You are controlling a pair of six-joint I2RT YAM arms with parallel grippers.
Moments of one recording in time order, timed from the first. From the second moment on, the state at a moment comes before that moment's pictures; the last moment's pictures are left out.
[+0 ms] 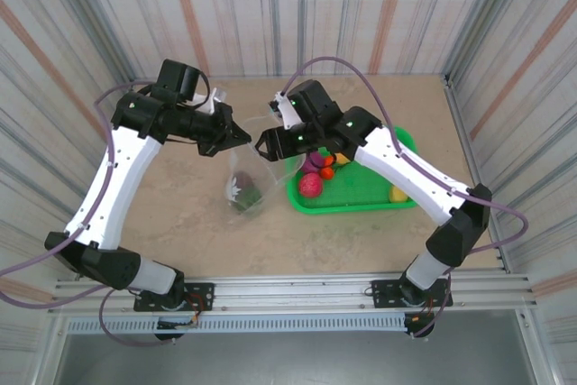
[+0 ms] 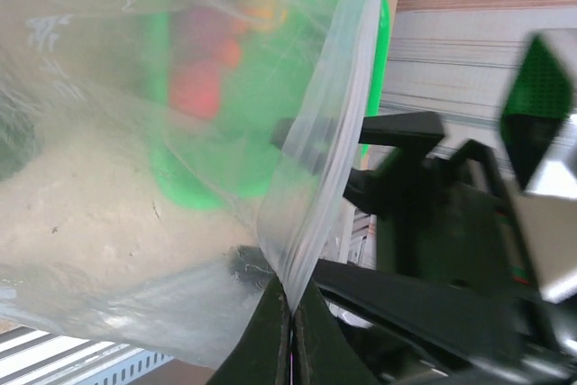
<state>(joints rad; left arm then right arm) -0.37 1.43 1.75 -1.27 0.63 -0.78 0.81 1.61 1.70 -0.82 -0.27 0.43</state>
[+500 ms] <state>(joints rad) -0.37 1.38 1.65 -1.26 0.62 -0.78 0.59 1.31 1.50 -0.89 -0.25 0.44</state>
